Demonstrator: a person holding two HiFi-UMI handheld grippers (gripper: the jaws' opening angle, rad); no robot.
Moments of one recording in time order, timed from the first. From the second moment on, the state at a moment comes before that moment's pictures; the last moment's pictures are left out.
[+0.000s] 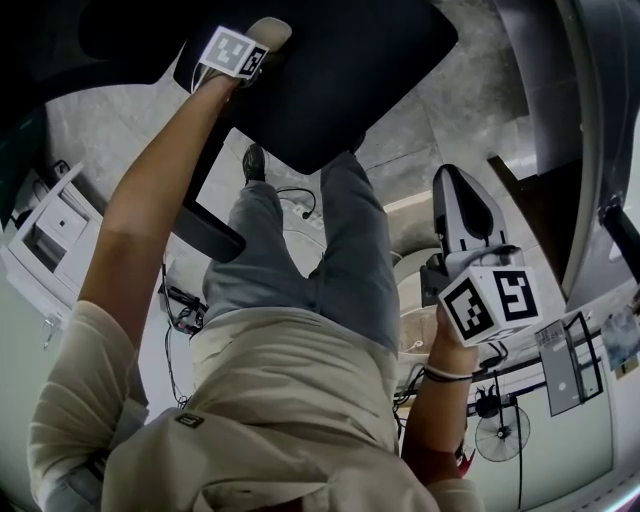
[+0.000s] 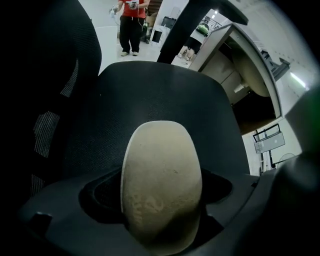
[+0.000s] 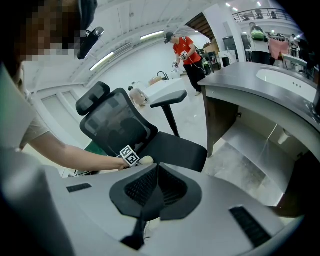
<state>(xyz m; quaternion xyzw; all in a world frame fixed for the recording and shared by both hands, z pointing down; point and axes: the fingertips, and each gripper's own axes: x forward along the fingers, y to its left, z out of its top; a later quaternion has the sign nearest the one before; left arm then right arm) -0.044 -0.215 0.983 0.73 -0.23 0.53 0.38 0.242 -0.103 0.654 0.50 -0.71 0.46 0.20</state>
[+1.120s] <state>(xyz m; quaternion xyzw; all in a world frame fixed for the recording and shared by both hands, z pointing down) -0.044 -0.262 0.839 0.79 -0.27 0.39 0.38 0.178 -0.116 0.583 0.50 -0.74 0.41 0.18</state>
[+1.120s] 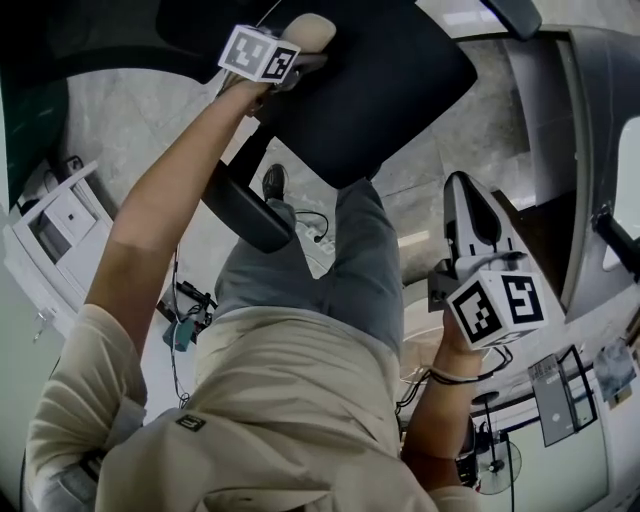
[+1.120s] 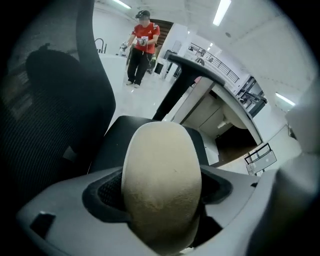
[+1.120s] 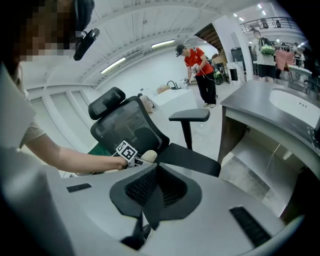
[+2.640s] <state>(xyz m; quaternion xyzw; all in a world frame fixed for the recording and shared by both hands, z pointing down) -0.057 -0.183 0.321 0.95 -0.23 0.10 0.18 0.125 -0.096 0.338 0.55 -0.80 0.23 0.08</state>
